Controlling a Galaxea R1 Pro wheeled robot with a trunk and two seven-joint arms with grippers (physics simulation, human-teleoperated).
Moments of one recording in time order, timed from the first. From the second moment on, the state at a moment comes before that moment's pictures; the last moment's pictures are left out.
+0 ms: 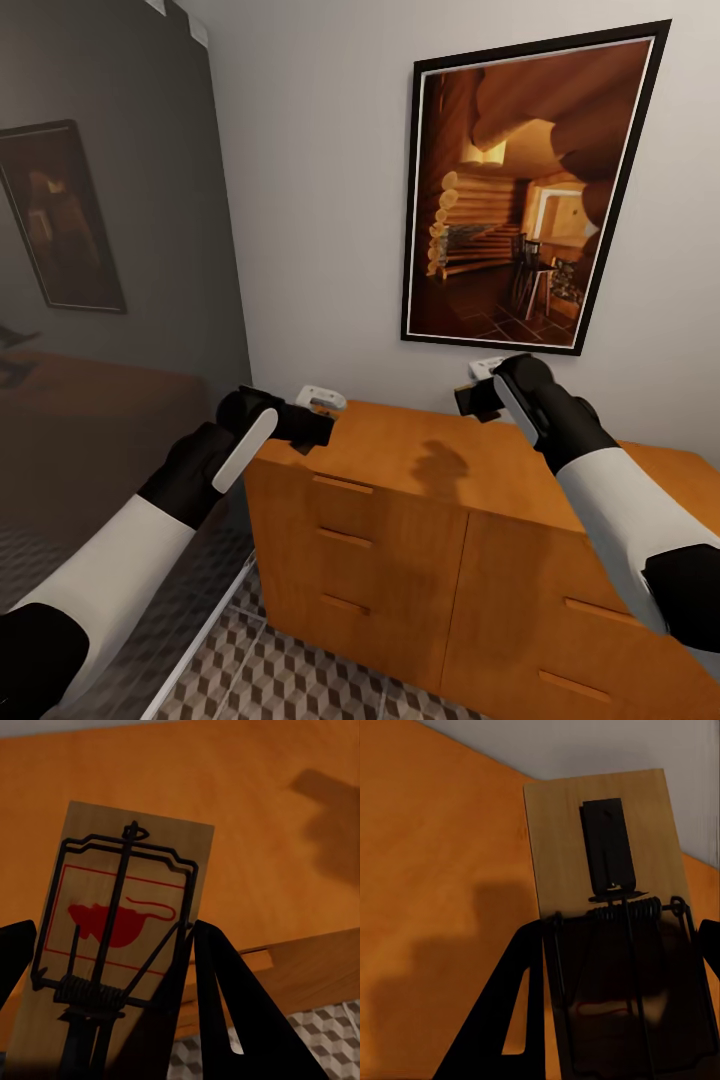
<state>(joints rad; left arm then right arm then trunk) -0.99 0.07 -0.52 -1.17 0.51 1.04 -0.02 -1.15 -0.15 0.34 -0.87 -0.17 1.04 0.11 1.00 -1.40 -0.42</state>
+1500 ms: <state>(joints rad) -0.99 0.03 -0.52 -1.11 0.50 1.04 -0.02 -1.15 -0.18 0.34 -0.84 -0.18 1.04 0.10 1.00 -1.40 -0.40</state>
